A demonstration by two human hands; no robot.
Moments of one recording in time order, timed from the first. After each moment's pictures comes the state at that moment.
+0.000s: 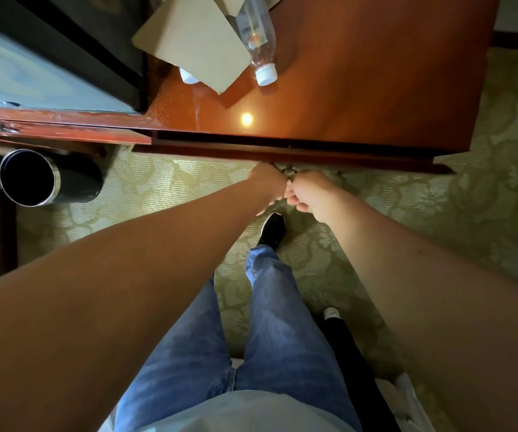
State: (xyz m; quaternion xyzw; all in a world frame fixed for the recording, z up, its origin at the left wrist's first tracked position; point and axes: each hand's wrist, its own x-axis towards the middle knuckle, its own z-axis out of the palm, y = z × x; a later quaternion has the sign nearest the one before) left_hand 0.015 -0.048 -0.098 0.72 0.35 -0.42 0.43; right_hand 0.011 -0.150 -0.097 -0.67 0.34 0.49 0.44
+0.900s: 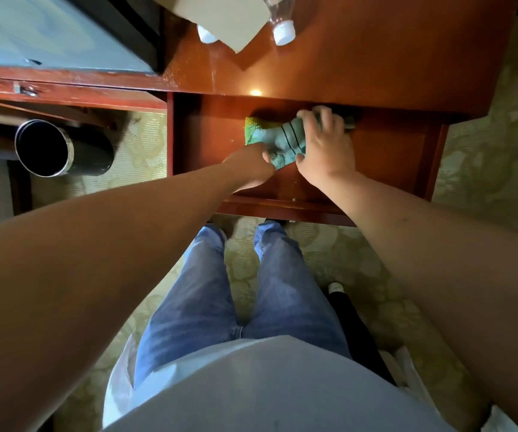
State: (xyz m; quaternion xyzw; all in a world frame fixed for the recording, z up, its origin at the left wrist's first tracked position) left_hand -0.024 0.016 -0.088 0.86 0.07 -0.45 0.23; right_hand -0.012 -0.154 -0.090 -0.95 -0.07 0.26 0.11
